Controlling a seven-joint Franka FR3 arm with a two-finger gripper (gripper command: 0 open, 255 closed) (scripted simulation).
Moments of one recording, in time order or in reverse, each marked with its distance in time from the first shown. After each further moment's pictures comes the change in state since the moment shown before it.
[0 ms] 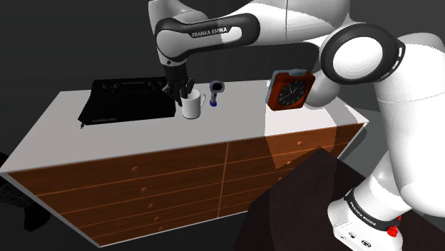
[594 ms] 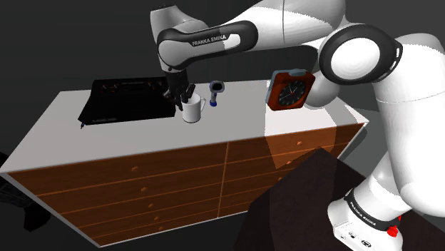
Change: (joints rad) arm -0.005 0.009 -0.002 -0.042 -0.003 0.051 0.003
